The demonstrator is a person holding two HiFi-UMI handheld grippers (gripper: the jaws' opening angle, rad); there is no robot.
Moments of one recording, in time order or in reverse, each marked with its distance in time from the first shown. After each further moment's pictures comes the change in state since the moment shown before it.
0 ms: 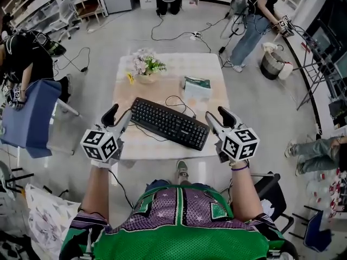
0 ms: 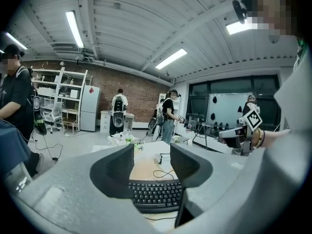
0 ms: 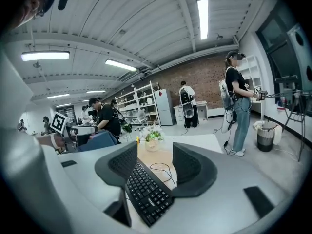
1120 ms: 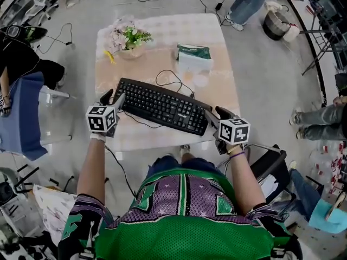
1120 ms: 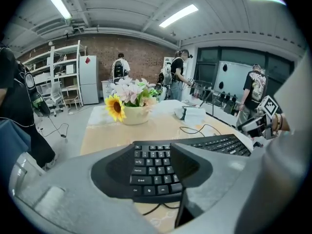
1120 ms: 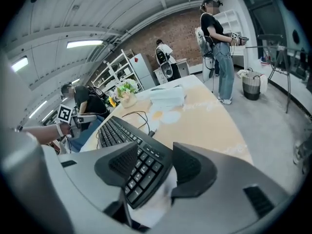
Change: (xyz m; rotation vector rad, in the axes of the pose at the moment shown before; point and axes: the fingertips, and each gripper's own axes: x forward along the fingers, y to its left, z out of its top) left arm 0.134 0.093 -0.179 0.026 0.416 0.039; right arm 0.055 -0.090 -0.213 0.305 0.403 -0.099
